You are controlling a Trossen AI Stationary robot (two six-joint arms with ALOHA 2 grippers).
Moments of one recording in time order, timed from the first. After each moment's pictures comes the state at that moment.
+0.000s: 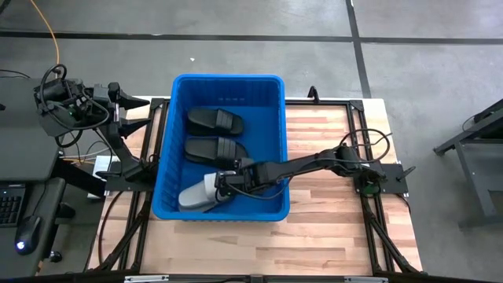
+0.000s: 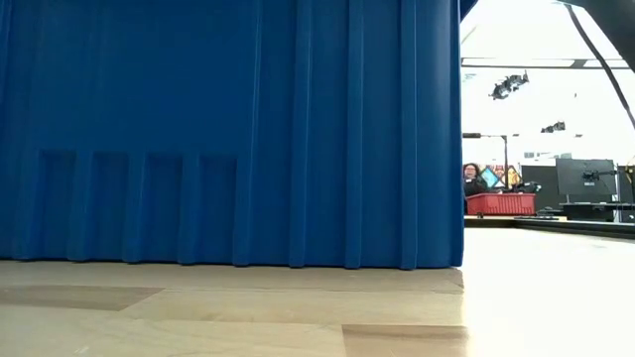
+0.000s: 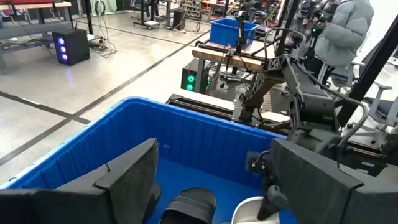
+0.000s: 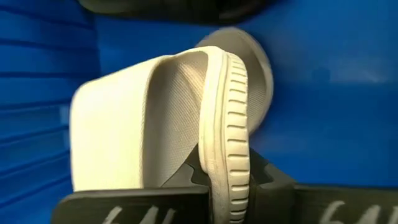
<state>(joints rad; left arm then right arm) -0.89 0.68 1.52 -1.46 -1.21 -0.71 0.21 2.28 2.13 -0.96 0.24 1.80</state>
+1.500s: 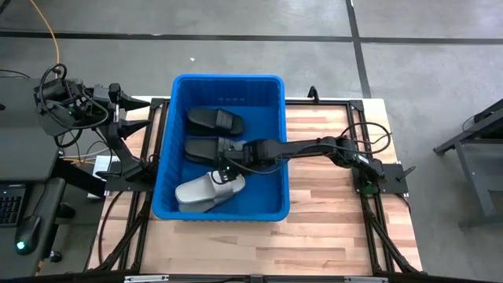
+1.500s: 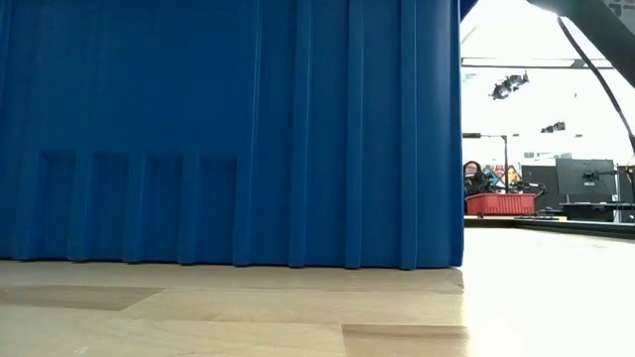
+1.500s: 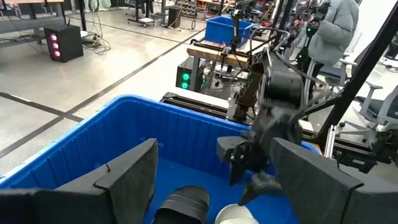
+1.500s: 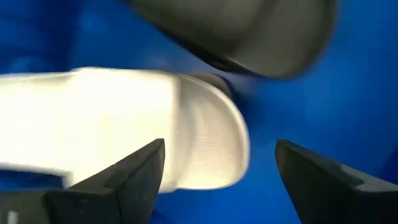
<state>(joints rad) -0.89 0.68 1.52 -1.44 -1.19 -0.70 0.07 2.27 2.23 -1.16 0.14 1.24</state>
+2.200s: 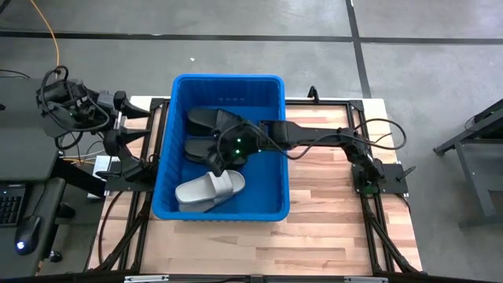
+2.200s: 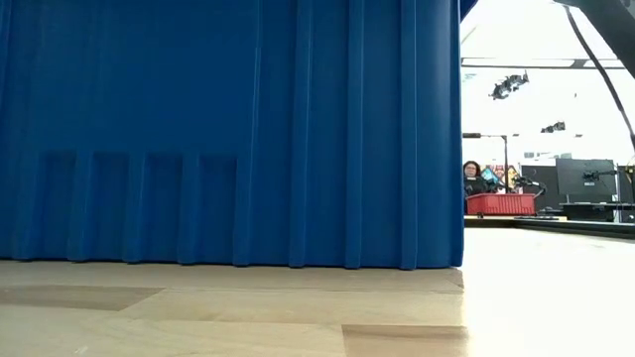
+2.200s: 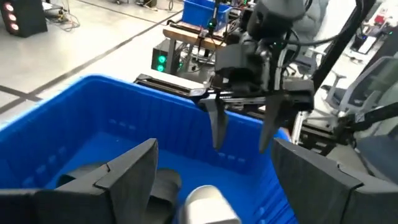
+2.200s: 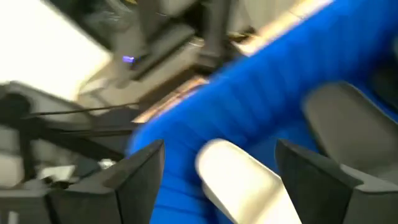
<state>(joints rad) -0.89 0.66 1.49 -1.39 -1.06 -0.73 0.05 2.15 2.35 -0.70 0.00 0.63</state>
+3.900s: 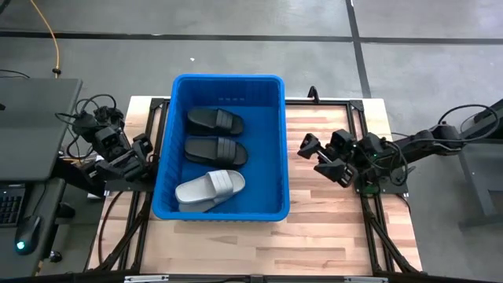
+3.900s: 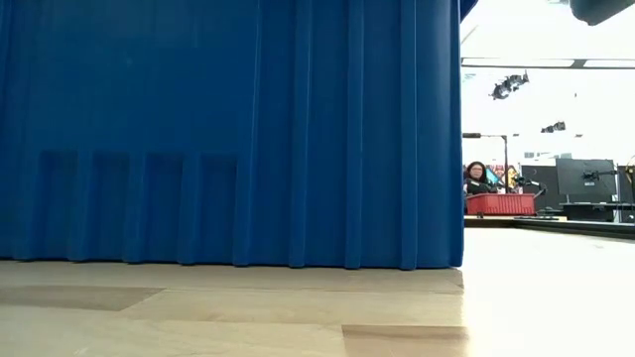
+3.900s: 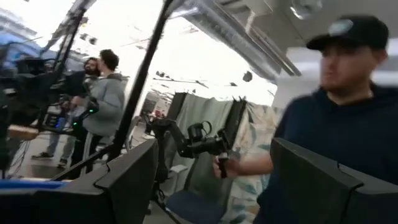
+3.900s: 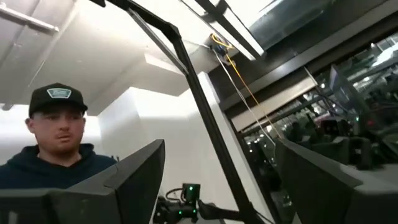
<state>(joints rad) -0.89 0.01 0.53 -0.09 -0.37 -0.17 0.16 1.08 0.57 1.18 -0.17 0.55</state>
